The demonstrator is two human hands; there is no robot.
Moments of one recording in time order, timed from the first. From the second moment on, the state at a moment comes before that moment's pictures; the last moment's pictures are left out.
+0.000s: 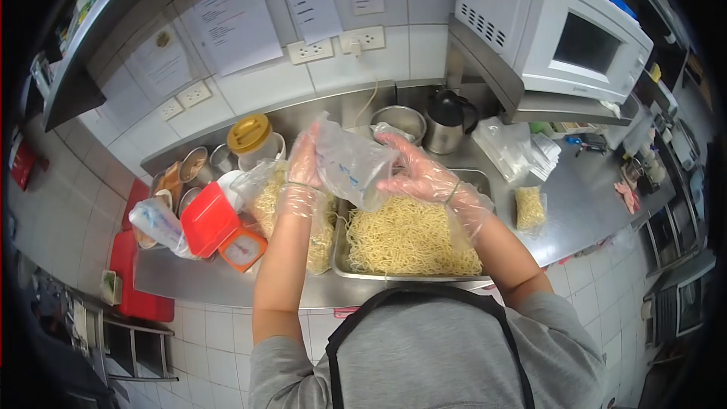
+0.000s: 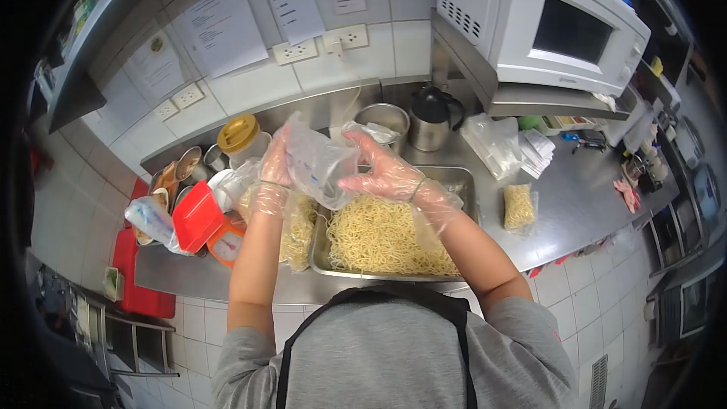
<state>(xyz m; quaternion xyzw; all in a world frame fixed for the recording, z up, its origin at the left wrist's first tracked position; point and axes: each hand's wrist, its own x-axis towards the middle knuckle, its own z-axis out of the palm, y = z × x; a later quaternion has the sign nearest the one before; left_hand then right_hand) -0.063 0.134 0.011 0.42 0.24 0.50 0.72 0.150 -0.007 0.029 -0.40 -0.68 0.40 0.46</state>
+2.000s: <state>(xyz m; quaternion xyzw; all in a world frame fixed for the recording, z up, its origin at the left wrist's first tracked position) -0.059 0.068 -0.118 0.75 0.40 0.48 0.22 0.149 -0.025 -0.078 -0.67 -0.72 0.16 0.09</state>
